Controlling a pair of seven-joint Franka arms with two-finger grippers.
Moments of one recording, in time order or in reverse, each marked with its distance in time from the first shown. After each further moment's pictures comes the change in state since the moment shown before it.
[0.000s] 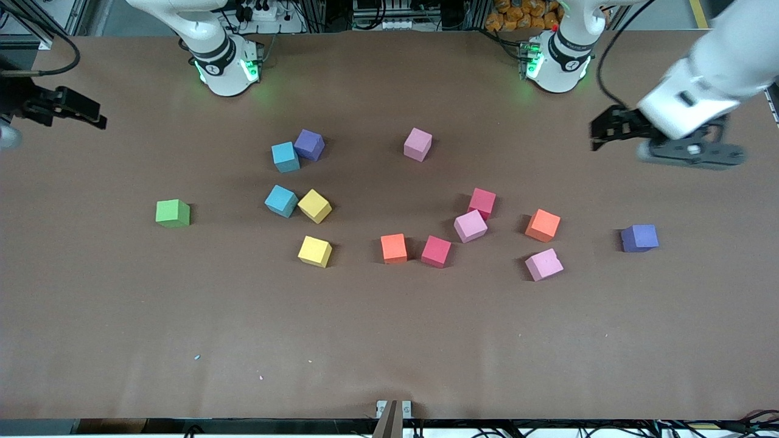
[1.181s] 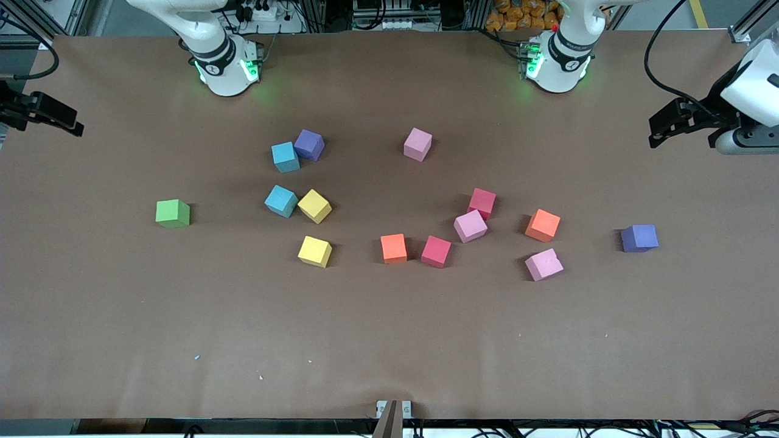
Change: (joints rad) left arm 0.007 -0.015 0.156 0.112 0.058 -0.093 0.010; right arm -0.025 0.004 -0.033 0.010 -0.049 0.046 -0.016
